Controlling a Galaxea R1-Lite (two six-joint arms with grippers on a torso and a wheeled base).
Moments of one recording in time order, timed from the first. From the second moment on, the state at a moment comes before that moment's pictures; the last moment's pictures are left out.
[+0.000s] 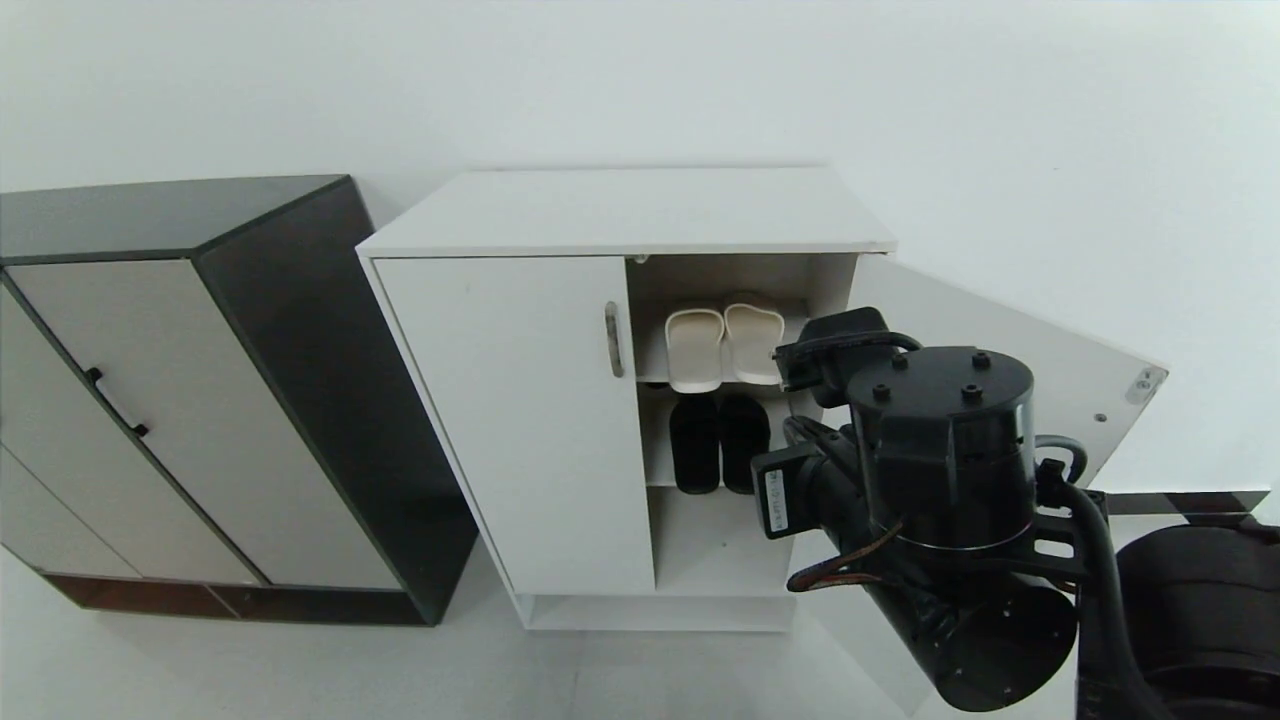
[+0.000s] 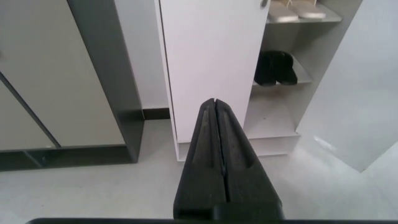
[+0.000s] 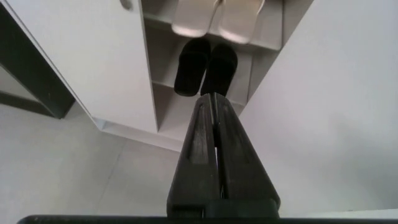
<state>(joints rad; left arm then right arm) 0.00 0.00 0.00 0.00 -0.05 0.01 1.00 1.73 -0.97 -0.52 -0.81 0.09</state>
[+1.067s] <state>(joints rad) 0.00 0.00 0.00 0.00 -0.05 0.01 0.98 1.72 -0.94 -0.52 -0.78 0.08</state>
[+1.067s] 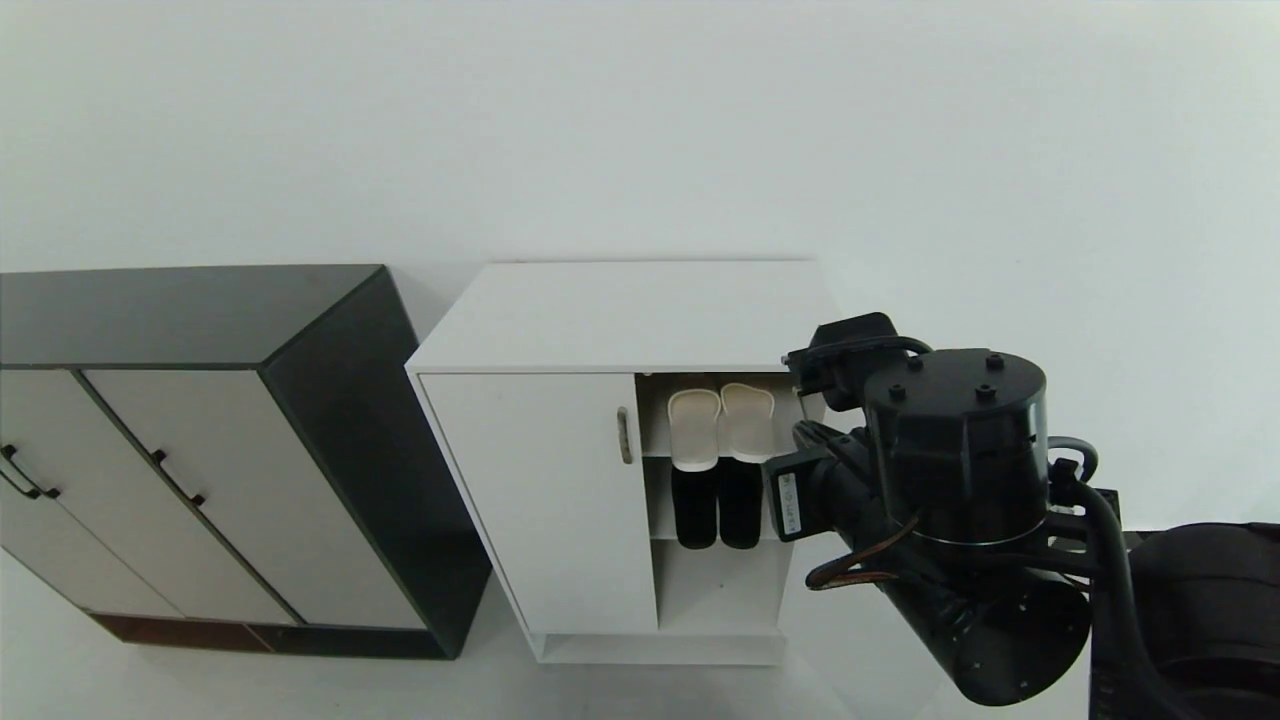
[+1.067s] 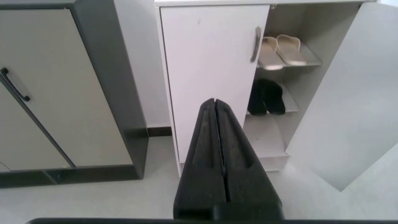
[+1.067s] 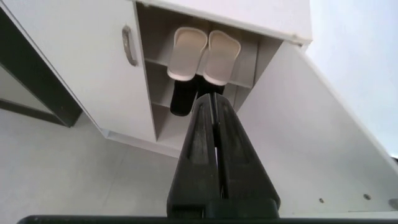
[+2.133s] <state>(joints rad) 0.00 0.00 0.00 0.00 -0.05 0.01 0.97 1.71 -0.92 -0.52 -0.77 0.07</state>
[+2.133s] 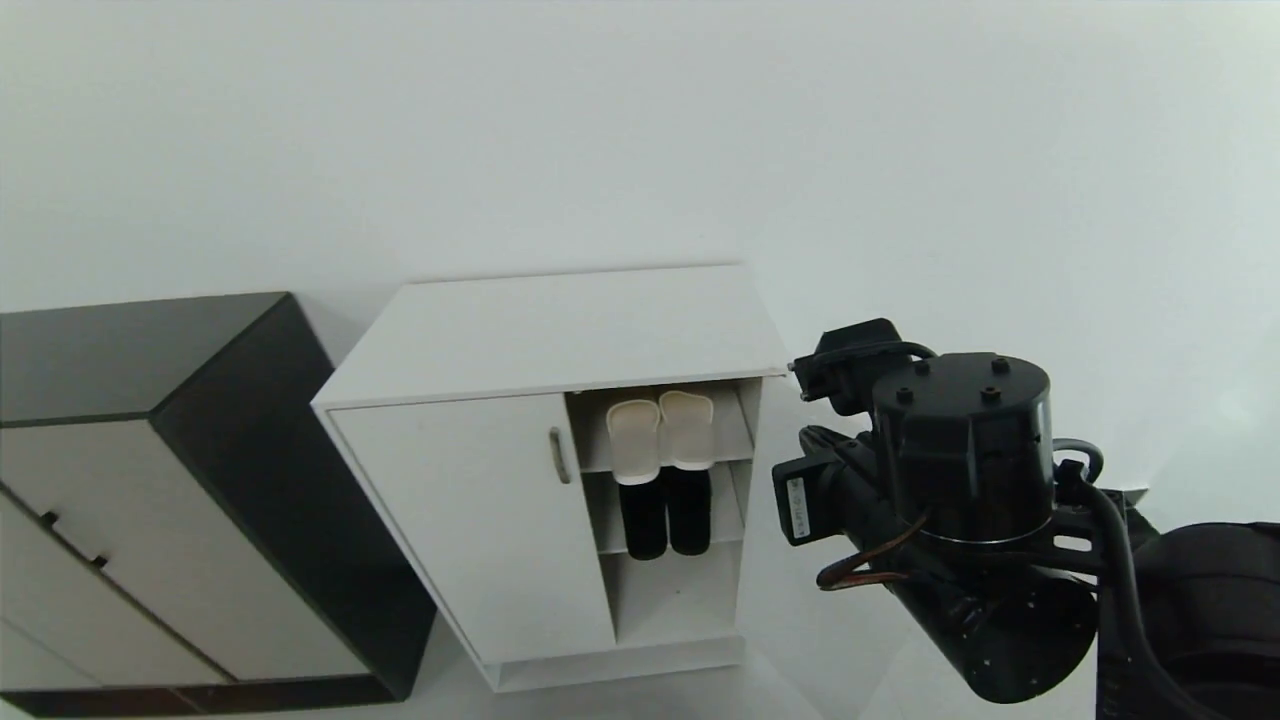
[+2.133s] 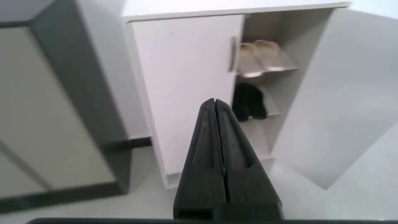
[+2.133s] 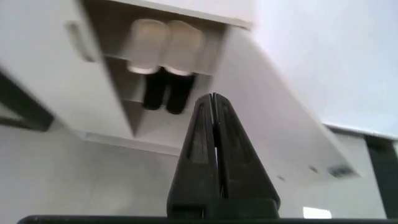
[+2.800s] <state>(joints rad) 0.00 0.00 0.00 0.00 -0.05 0.01 0.76 1.73 -0.97 -0.54 -0.64 0.04</state>
